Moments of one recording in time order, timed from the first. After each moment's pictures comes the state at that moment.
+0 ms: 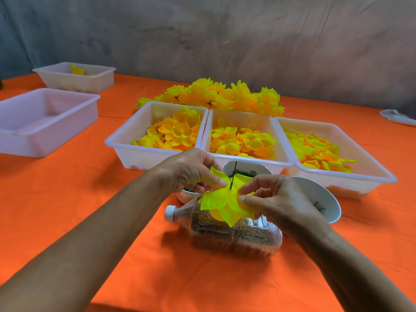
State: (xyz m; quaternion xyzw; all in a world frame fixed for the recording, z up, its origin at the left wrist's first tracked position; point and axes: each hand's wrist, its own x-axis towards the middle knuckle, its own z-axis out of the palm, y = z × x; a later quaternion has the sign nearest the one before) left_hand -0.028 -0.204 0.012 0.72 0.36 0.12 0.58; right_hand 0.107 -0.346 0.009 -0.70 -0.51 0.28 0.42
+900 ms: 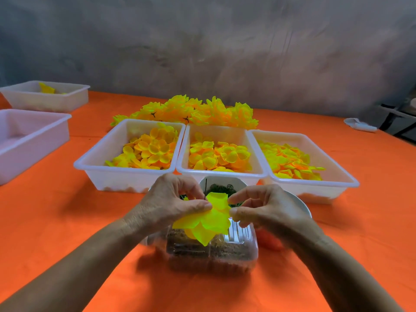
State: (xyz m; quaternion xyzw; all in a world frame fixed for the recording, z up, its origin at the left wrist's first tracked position) left_hand -0.034 -0.234 0.000 0.82 0.21 0.32 0.42; right_hand 0.129 -0.356 0.024 -0.68 -0.48 0.33 0.44
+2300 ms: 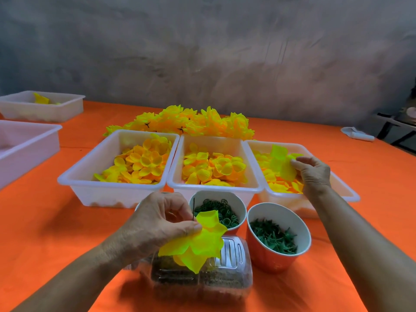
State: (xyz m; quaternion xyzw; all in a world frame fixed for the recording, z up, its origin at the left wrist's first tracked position) left_hand -0.030 -0.233 -0.004 0.80 0.22 0.30 0.47; right_hand 0.331 -0.276 -0.002 -0.64 -0.22 0.13 0.72
